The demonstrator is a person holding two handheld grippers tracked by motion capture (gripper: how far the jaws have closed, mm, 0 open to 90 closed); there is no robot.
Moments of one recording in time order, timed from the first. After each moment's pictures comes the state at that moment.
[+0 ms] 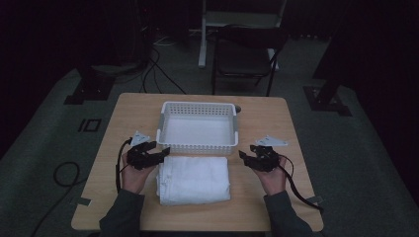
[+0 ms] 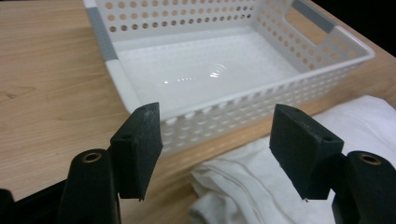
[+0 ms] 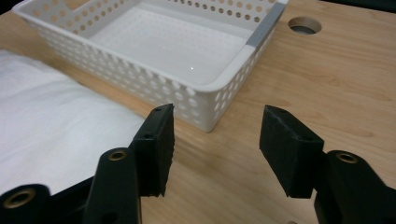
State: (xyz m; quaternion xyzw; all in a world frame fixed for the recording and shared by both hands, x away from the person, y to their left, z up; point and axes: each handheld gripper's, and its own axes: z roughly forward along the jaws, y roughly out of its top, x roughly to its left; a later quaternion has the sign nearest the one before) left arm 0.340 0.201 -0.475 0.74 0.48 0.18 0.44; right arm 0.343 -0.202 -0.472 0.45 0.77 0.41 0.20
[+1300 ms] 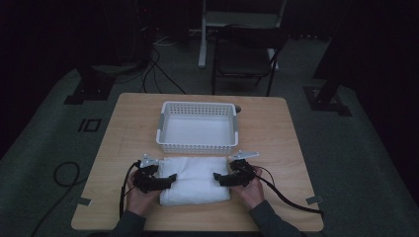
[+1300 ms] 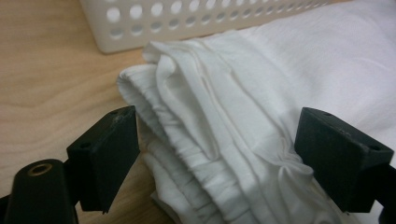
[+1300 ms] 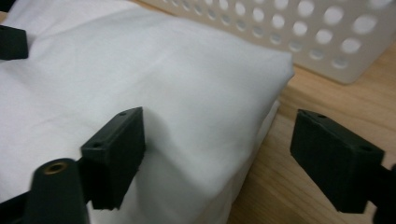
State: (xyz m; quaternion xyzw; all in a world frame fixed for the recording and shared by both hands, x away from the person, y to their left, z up) left arm 0.299 0.187 -0.525 0.76 0.51 0.12 0.38; right arm 0.330 -0.139 -0.520 0.43 0.81 0.38 0.08
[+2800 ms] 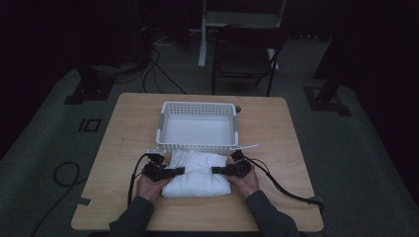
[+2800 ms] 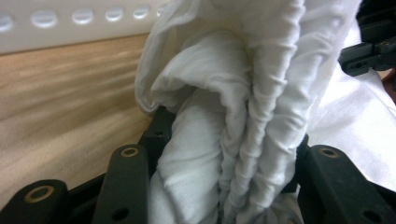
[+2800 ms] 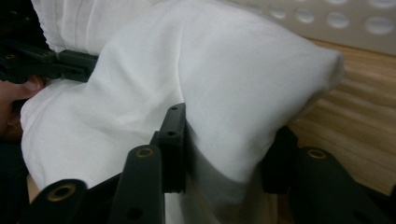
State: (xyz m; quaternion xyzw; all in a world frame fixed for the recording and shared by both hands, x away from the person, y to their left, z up) left arm 0.349 0.175 -0.547 0.77 0.47 -0.02 0.43; right arm 0.373 -0.145 -0.547 0.46 0.78 0.42 -0.09
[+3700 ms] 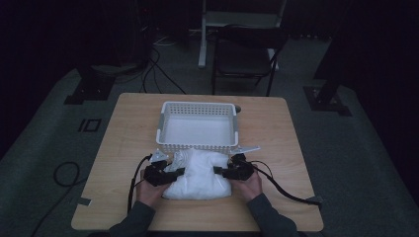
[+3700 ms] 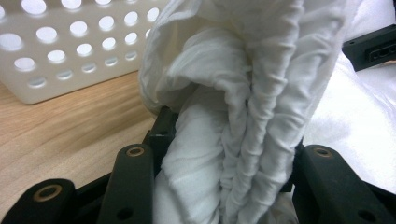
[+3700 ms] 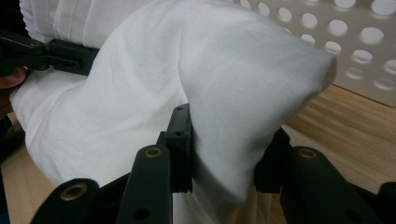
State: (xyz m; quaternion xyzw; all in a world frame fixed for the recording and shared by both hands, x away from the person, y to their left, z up) left arm 0.317 0.161 -0.520 0.79 0.44 0.09 0.42; right arm 0.346 -0.142 -0.518 0.41 0.80 0.43 0.01
